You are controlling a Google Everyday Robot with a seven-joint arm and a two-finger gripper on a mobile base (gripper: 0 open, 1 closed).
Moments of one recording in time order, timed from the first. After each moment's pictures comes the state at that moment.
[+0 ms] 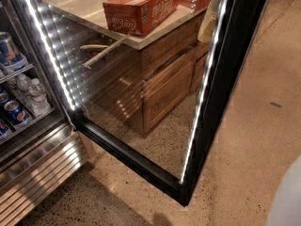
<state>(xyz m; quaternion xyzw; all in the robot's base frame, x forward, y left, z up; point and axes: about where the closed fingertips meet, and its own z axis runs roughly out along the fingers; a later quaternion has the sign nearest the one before) 0.623 -0.152 0.979 -0.63 0.75 0.00 0.20</state>
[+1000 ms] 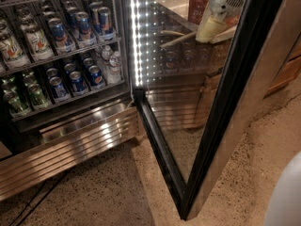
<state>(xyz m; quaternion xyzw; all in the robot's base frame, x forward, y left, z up) 0.623 -0.152 0.979 -0.63 0.75 0.00 0.20</state>
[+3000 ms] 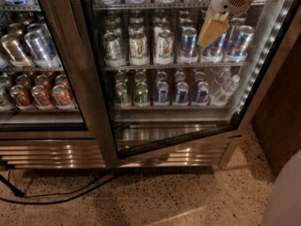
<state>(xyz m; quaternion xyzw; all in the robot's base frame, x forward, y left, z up) 0.623 -0.152 0.979 -0.63 0.75 0.00 0.20</state>
